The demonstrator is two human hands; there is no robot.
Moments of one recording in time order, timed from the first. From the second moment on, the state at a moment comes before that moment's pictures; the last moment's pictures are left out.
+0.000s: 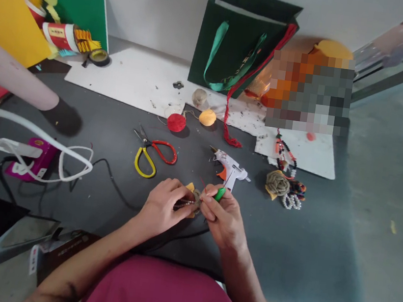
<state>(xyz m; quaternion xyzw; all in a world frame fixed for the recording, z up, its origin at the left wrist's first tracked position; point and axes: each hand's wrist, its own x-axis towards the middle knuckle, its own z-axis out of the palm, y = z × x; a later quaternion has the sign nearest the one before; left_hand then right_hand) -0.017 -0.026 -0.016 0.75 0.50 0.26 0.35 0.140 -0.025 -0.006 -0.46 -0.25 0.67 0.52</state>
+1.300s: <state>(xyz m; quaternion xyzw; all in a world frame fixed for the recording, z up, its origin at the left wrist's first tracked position) -0.059 -0.035 -0.003 0.65 0.58 0.16 0.46 0.112 0.011 -0.021 -0.52 -0.28 0.60 0.55</state>
